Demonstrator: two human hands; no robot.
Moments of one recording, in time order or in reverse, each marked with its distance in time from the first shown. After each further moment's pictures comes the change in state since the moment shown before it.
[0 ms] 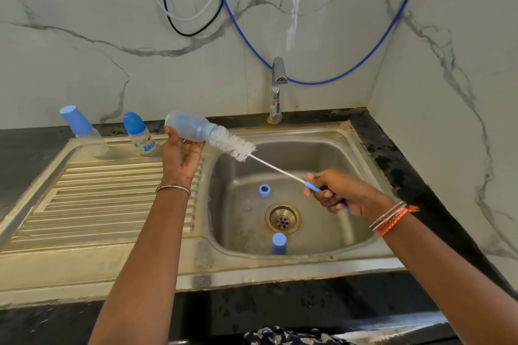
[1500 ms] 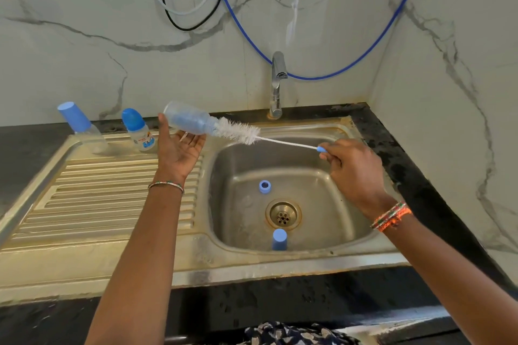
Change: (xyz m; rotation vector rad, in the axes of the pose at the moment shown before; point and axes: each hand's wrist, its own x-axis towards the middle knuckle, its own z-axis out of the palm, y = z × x) left_hand -0.001 0.010 -0.002 0.171 0.227 -0.126; right_hand -0.002 0.011 -0.008 -0.904 0.909 -0.737
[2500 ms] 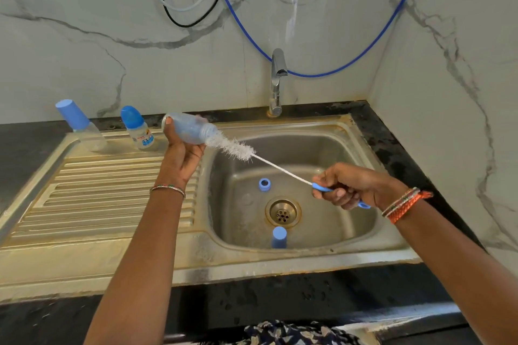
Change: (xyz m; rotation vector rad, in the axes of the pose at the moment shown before) left_hand -0.010 -0.010 -0.001 -0.009 -0.196 0.072; right_hand 0.018 0.001 -0.013 0.880 -1.143 0.746
